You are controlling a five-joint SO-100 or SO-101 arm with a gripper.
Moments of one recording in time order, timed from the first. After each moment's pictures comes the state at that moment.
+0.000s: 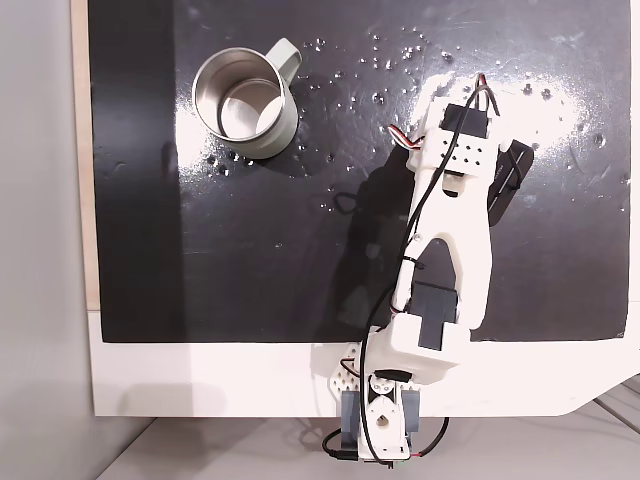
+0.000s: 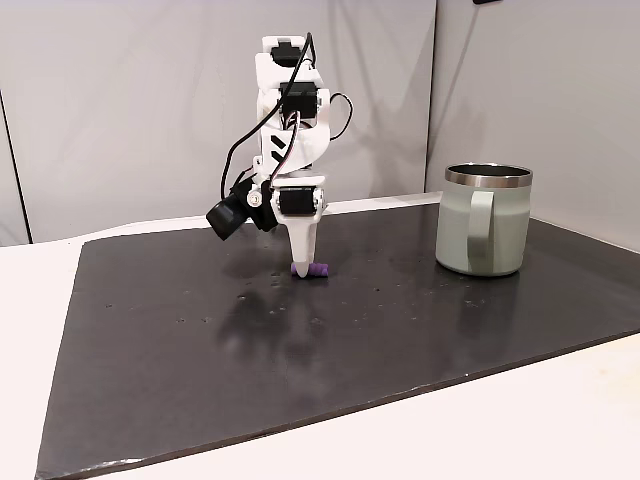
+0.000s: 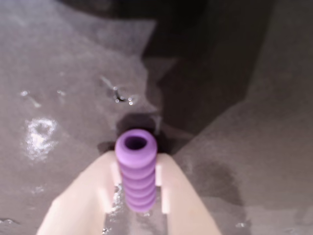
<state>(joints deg) 12.5 70.0 82.8 67.4 17.1</state>
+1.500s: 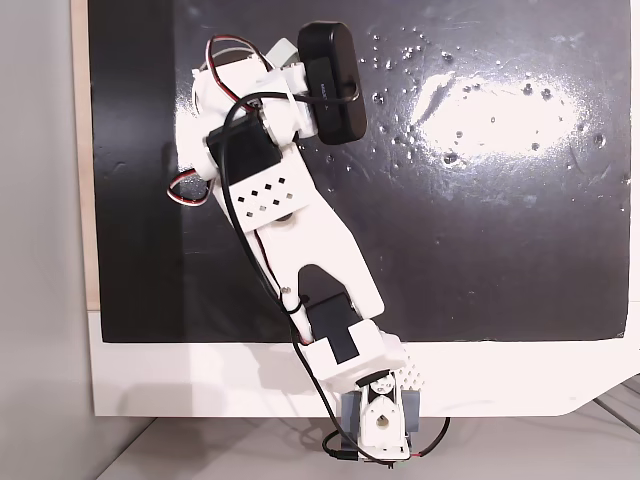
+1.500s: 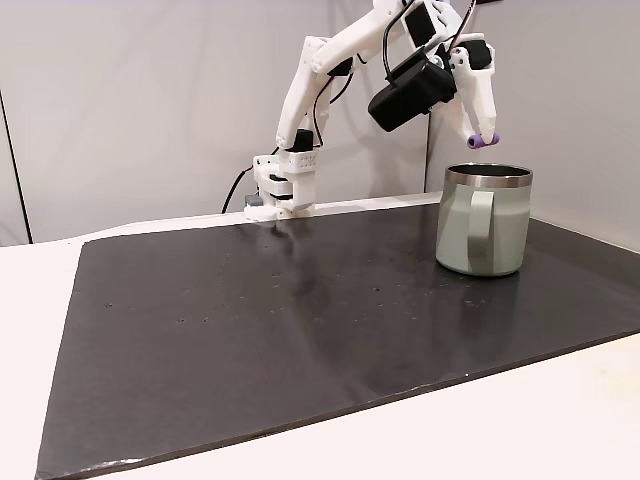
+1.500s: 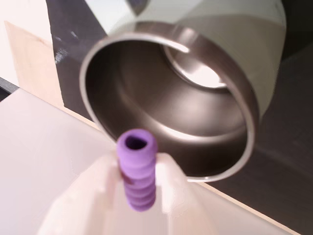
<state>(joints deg) -24.3 71.3 39.0 86.7 10.8</state>
